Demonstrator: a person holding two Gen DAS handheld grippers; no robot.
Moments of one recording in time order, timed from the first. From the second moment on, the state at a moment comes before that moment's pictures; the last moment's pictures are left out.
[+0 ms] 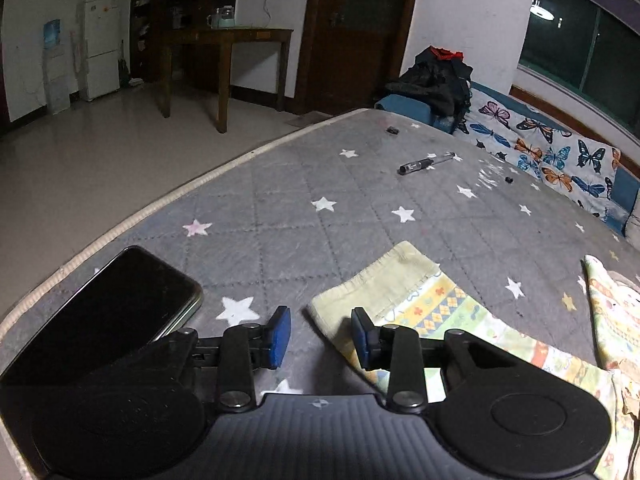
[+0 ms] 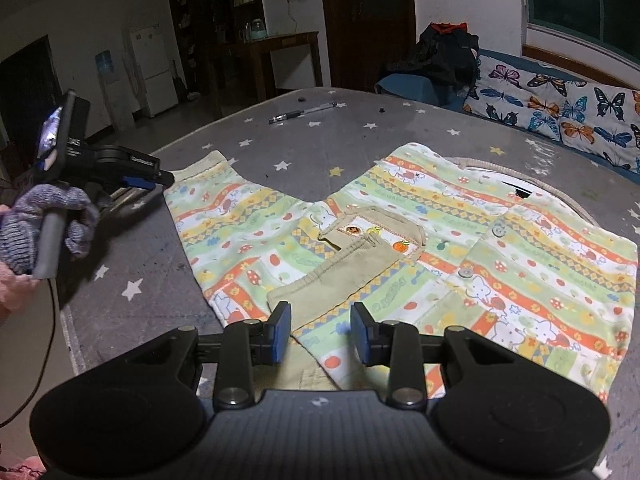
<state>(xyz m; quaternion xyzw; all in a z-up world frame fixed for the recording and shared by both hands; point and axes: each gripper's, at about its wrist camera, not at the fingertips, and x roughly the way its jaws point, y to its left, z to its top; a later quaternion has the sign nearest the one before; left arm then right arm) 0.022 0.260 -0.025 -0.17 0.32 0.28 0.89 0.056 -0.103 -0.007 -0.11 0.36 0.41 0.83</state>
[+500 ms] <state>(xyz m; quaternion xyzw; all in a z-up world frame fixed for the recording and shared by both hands) 0.011 0.194 0.038 -0.20 0.24 0.14 0.94 0.044 -0.140 0.011 -0.07 0.33 0.38 0.86</state>
